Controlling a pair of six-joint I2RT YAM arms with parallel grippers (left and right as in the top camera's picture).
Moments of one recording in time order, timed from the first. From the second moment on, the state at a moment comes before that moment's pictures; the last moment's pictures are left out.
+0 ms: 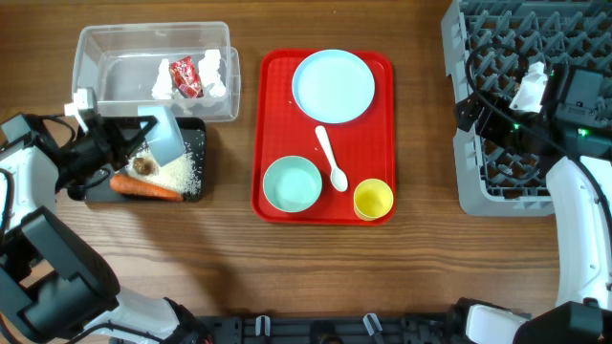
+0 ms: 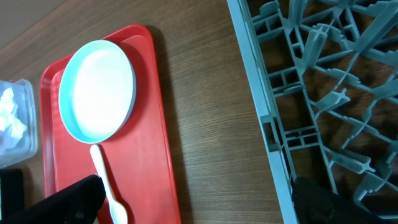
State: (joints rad) left arm 0.60 1.76 1.18 -0.90 1.40 0.08; right arm -0.24 1.40 1.17 -0.76 -0.34 0.20
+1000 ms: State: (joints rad) left arm -0.39 1.59 1.32 -0.67 0.22 -0.09; right arm -0.24 1.40 1.17 -0.76 -0.34 0.20
